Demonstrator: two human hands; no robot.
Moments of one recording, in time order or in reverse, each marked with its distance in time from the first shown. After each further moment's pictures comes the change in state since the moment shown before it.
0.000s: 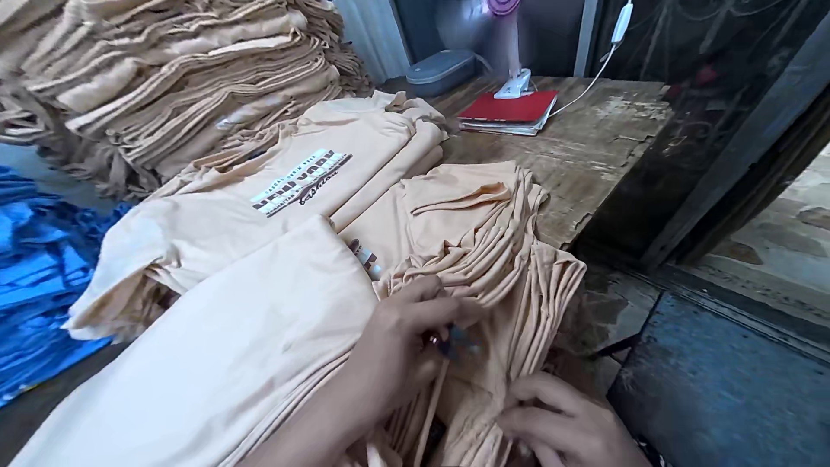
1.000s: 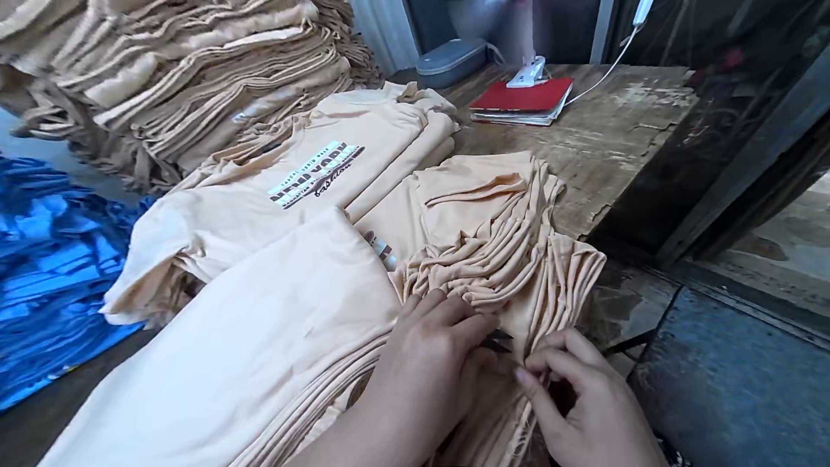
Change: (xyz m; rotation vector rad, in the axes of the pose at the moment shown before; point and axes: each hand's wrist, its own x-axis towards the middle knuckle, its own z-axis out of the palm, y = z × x) left_hand -0.016 0.030 0.007 0.372 -0.141 -0.068; right_hand 0.017 -0.014 0.016 -0.307 0.192 0.412
